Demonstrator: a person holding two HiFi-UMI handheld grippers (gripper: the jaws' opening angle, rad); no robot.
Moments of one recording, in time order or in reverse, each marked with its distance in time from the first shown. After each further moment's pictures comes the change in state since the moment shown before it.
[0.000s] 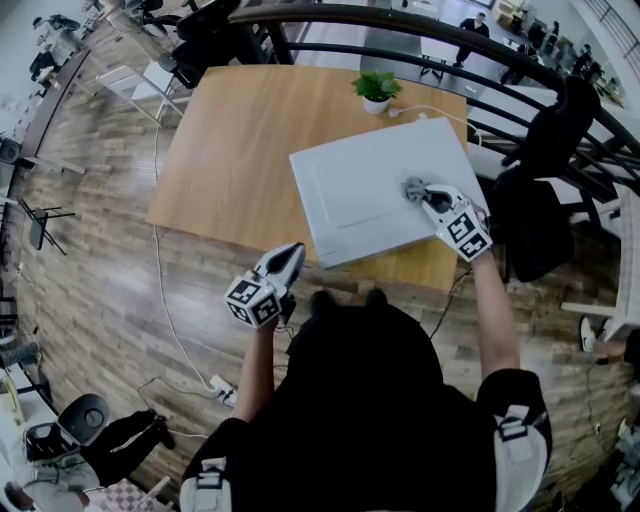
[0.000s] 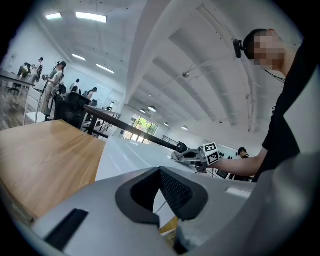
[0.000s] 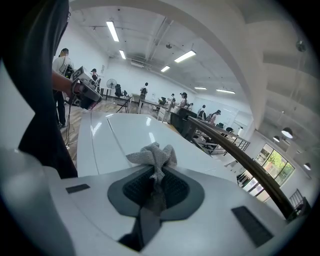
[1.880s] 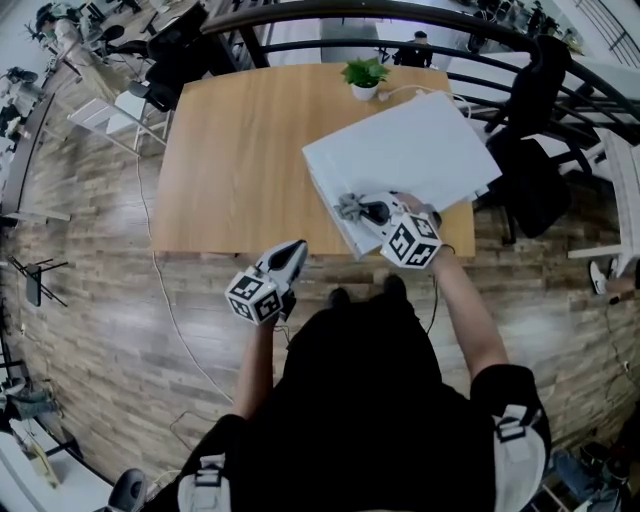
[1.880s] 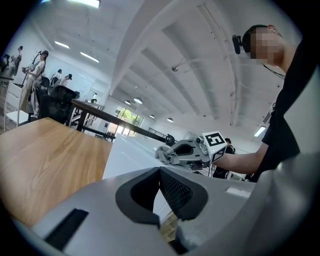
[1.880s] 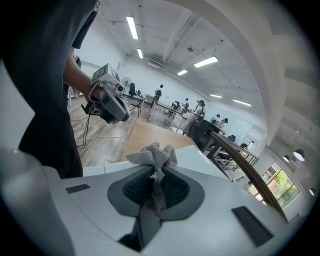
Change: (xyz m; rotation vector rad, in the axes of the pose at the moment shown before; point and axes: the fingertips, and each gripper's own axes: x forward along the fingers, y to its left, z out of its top) left arm -0.047 0.064 0.001 0.066 0.114 -0.191; right arm 0.098 0.162 0.144 -0.148 -0.025 0.071
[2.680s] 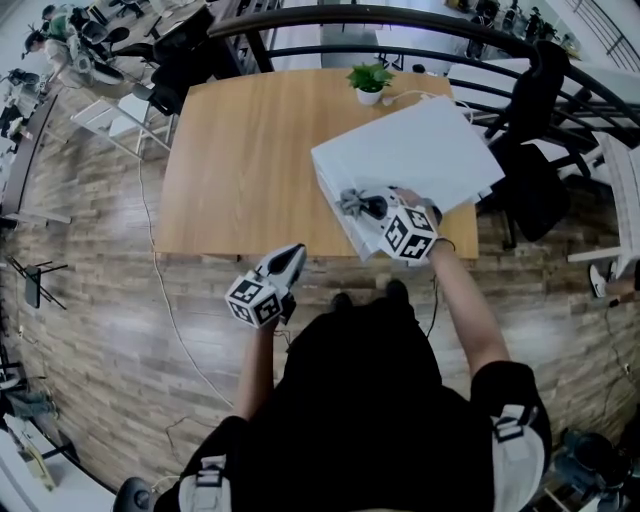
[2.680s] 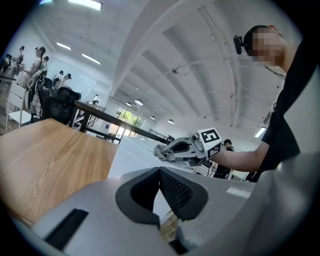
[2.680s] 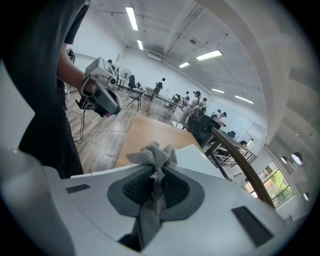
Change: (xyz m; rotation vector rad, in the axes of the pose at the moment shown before) left arm -0.024 0.011 -0.005 -0.007 -0.018 0.009; right arm 0.018 -0.005 0.004 -0.012 0.104 0.001
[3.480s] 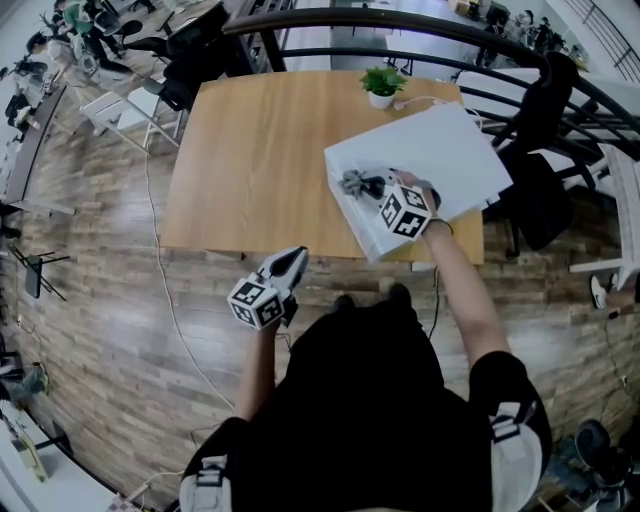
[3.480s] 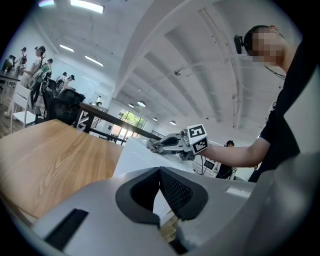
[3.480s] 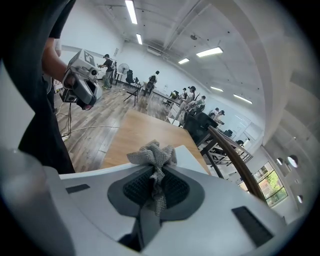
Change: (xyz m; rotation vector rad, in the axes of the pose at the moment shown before) left arm -0.018 0.011 -0.001 -0.012 -0.014 0.032; right arm 0.037 -0.044 0.007 -0.011 0.042 -0.033
